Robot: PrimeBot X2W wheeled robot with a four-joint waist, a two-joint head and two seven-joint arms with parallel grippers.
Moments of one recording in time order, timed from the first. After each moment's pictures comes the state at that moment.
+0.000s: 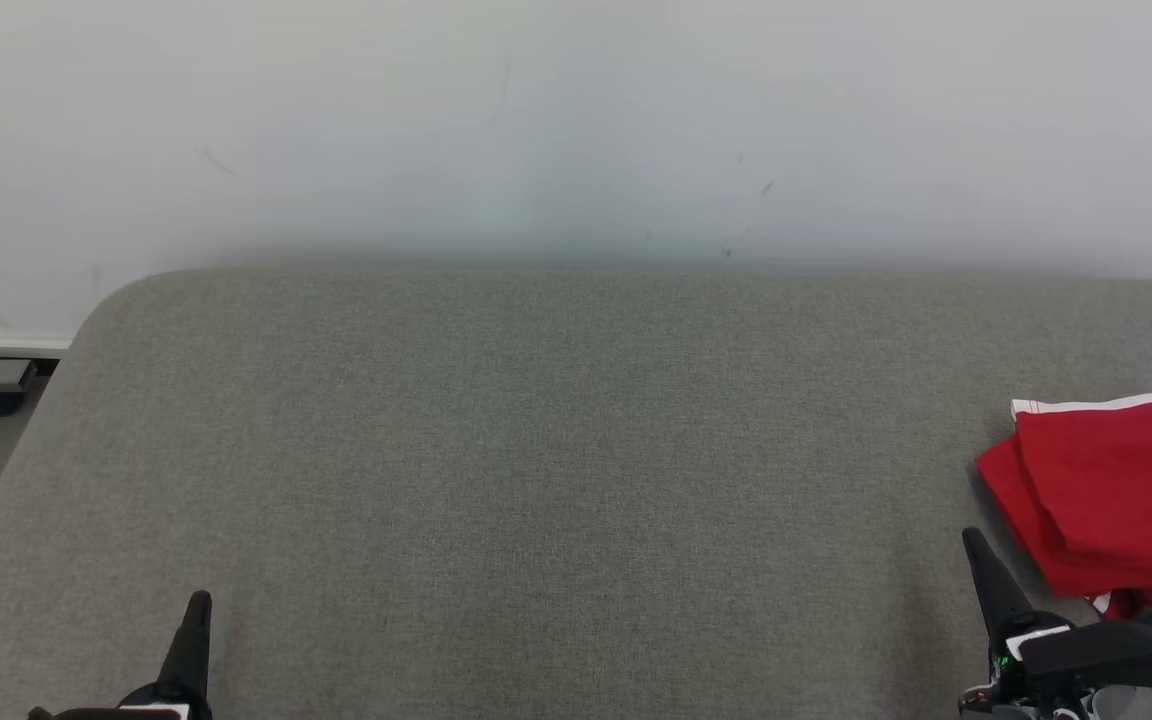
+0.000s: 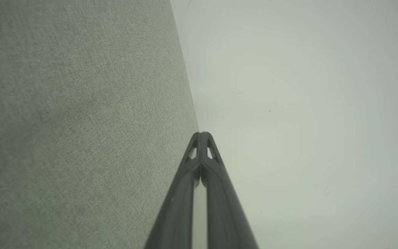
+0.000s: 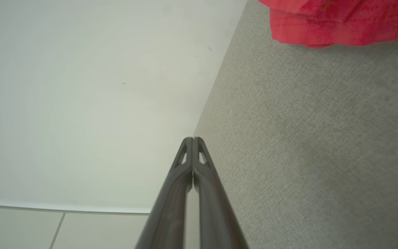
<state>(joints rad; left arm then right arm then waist) -0.05 0.08 0.00 0.31 -1.40 -0.07 0.05 -0.02 -0.05 -0.12 0.27 1.36 0.08 0.09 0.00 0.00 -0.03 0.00</state>
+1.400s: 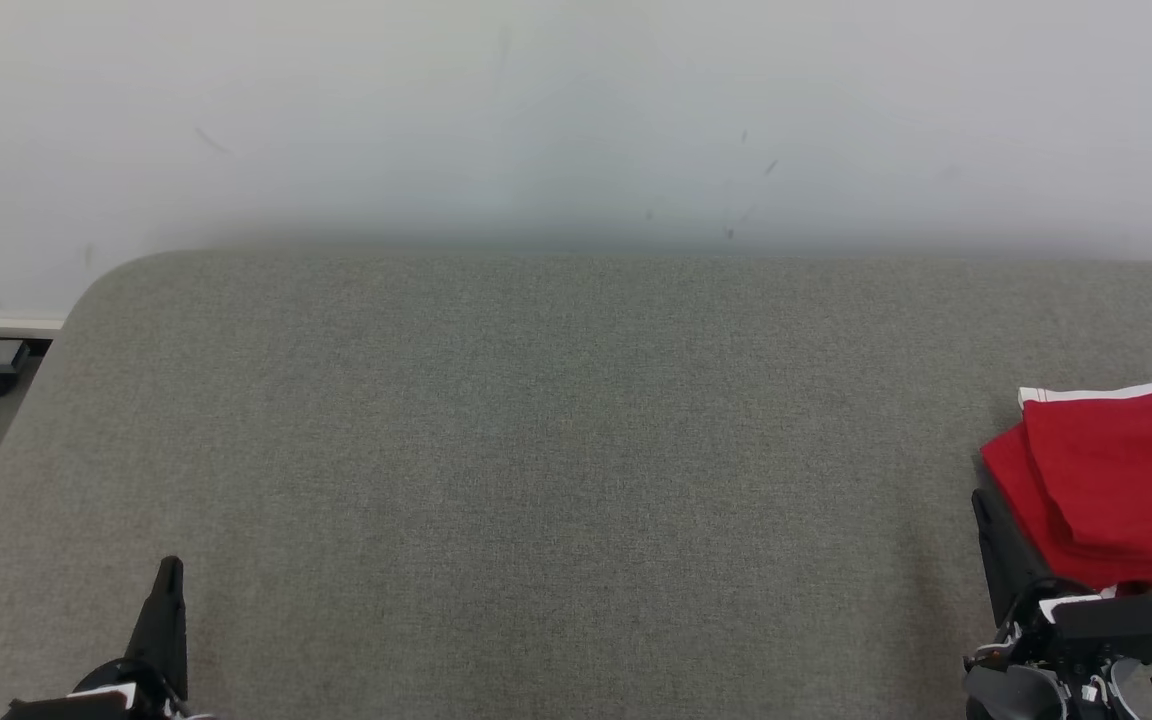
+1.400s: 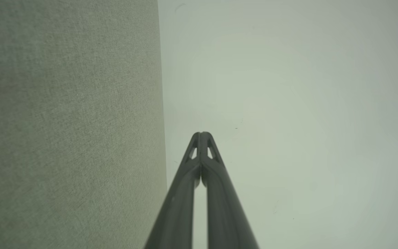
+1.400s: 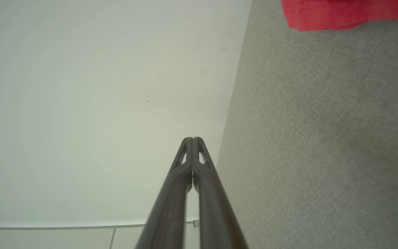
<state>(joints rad) -0.09 0.04 0.09 0.30 -1.59 -0.12 0.11 -0.09 -0.04 -0.13 0.30 1.60 0.12 0.11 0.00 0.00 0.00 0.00</state>
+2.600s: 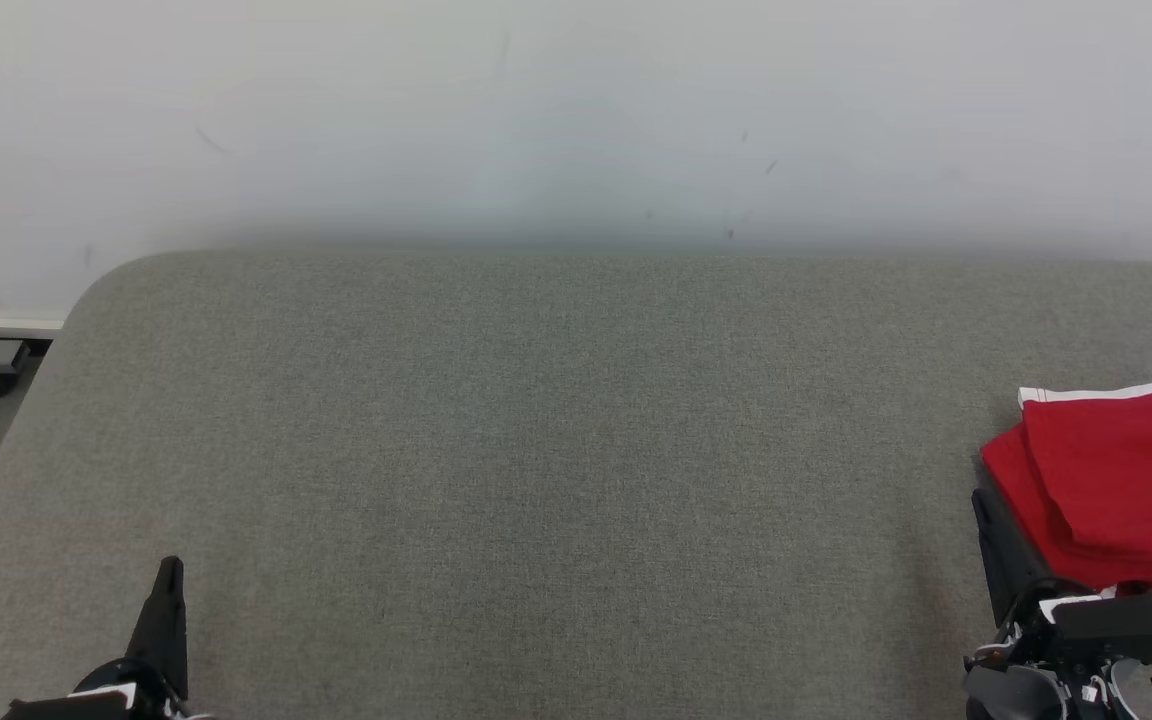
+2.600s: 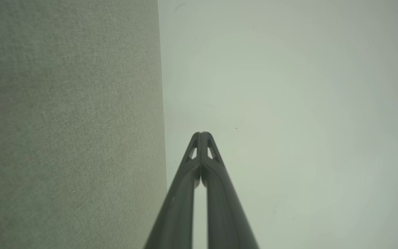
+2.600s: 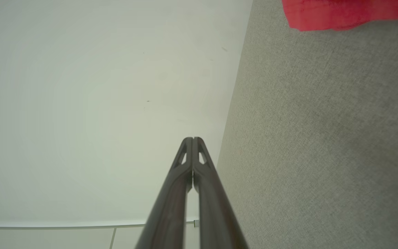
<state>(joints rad) -0.09 0.04 0.09 0.30 -1.59 -0.12 0.11 -0.09 -0.04 -0.13 0.30 1.60 0.12 0.11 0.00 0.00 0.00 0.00</state>
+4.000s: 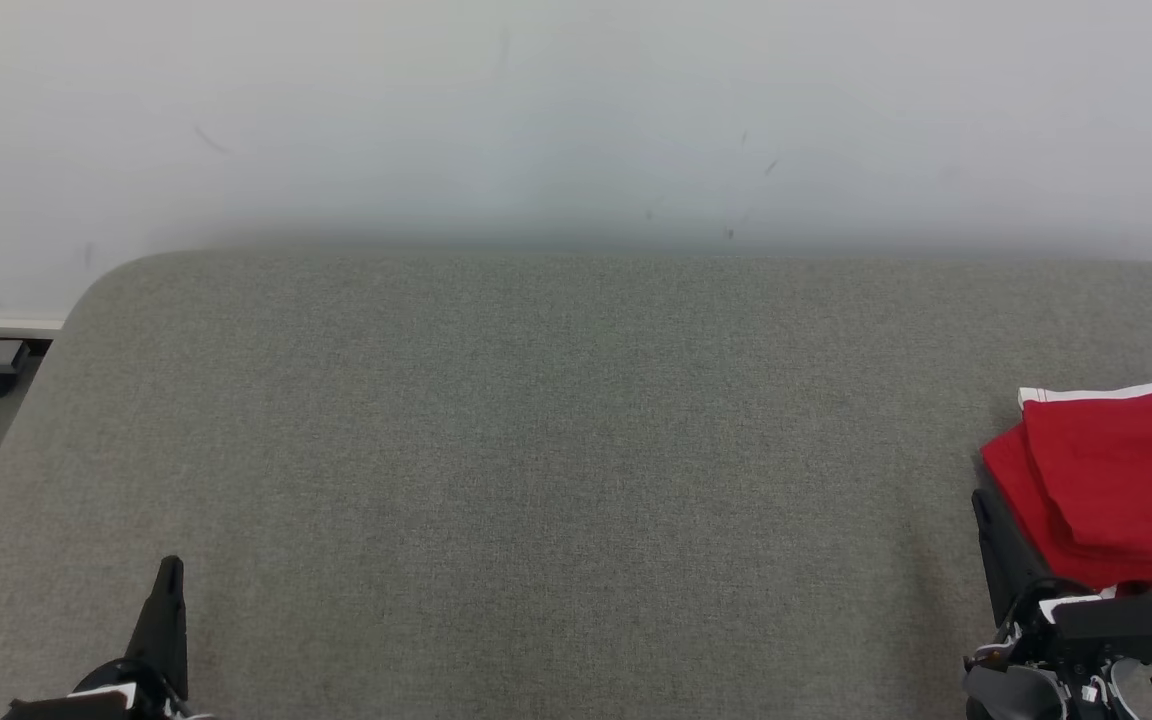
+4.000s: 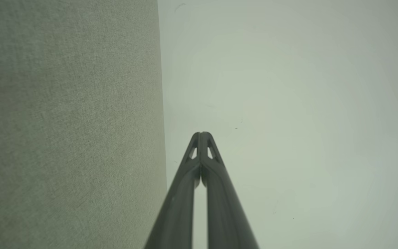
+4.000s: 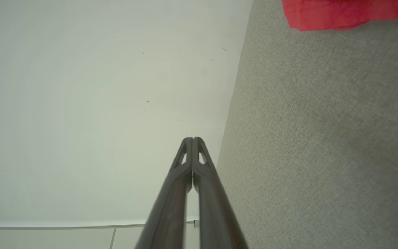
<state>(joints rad) -0.09 0.04 0.09 0.30 -1.59 -0.12 0.11 -0.09 -0.04 -0.13 0.30 1.60 0.12 0.11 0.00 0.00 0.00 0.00</state>
